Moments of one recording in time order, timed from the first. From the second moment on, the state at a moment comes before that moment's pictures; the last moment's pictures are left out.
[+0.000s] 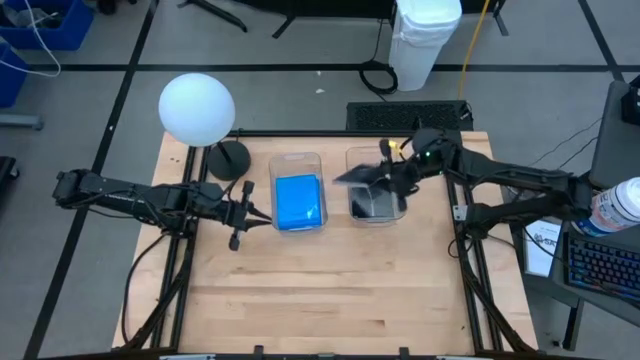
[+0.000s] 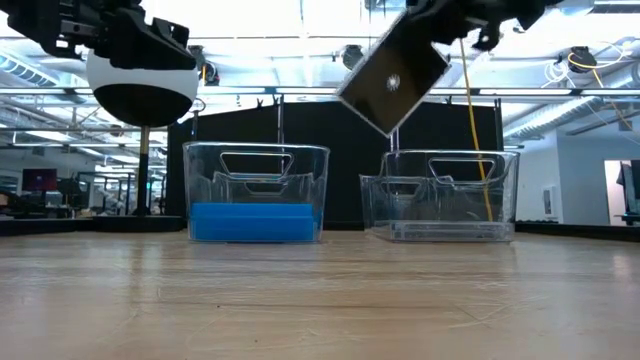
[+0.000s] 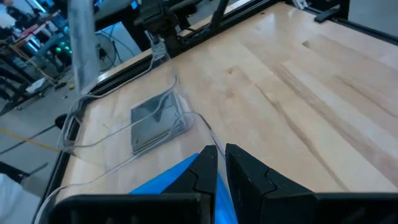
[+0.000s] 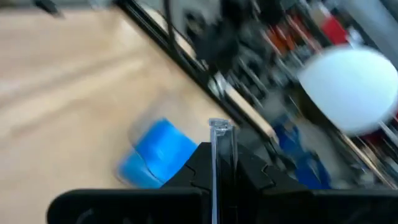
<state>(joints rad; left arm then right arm) -0.08 0.79 0.49 -0.07 0.02 0.43 -0.34 1.07 0.89 -0.15 -0.48 -0.88</state>
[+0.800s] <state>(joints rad) -0.08 0.79 0.49 0.19 -0.10 0.35 -0.64 0.96 0.87 -0.44 -1.06 -1.00</state>
